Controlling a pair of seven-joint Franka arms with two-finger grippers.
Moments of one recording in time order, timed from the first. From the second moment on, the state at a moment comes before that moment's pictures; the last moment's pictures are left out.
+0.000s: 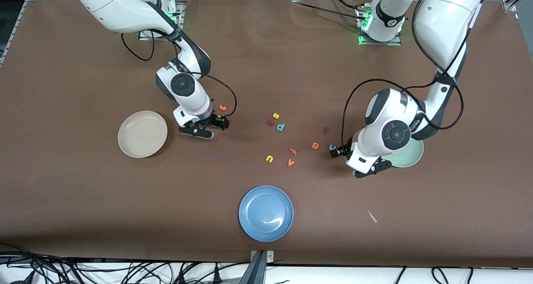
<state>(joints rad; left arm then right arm) -0.08 0.66 -0.29 -1.60 0.04 2.12 -0.73 0.11 0.57 0.42 -2.06 -0.37 2.59 0.98</state>
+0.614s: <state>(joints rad) -0.11 0.75 -0.29 -1.63 0.04 2.18 -0.79 0.12 0.58 0.42 -2.10 -0.43 2.65 0.99</state>
